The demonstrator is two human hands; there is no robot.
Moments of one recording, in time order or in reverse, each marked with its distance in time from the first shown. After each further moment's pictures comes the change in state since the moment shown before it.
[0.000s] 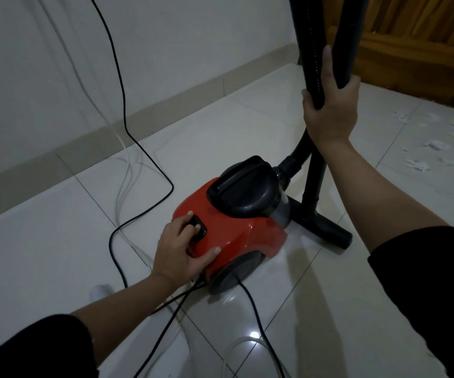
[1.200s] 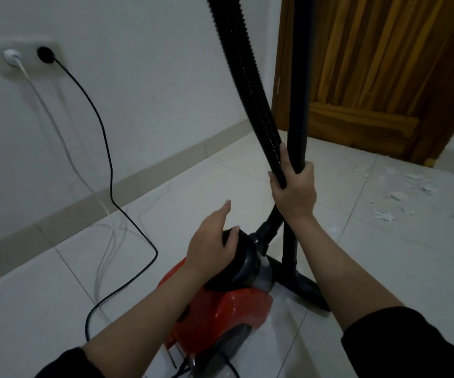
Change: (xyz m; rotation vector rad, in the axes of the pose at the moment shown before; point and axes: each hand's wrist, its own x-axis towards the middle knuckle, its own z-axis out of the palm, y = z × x) left_hand 0.155 0.116 -0.012 -0.213 0.022 0.146; right_hand 0.003 -0.005 -0.010 0.057 -0.038 -0.002
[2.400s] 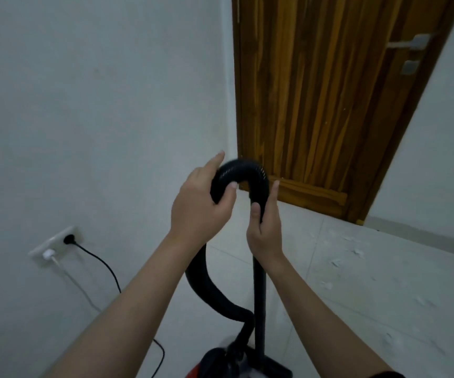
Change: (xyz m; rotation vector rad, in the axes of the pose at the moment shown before) left_hand 0.389 0.385 -0.337 -0.030 0.061 0.126; right_hand 0.418 -0.164 -0.196 0.450 -0.130 0.476
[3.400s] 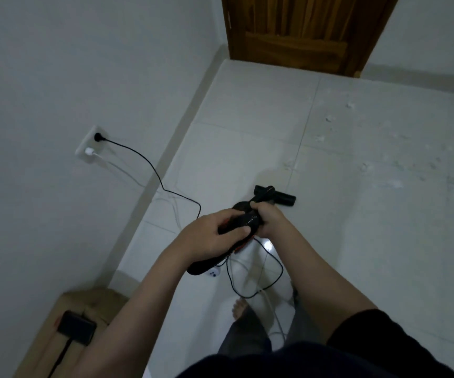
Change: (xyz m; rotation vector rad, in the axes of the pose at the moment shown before) left_hand -0.211 0.024 -0.165 -0.118 -1.169 -0.603; right_hand -0.248 -0.112 -0.002 0.622 -0.040 1.783
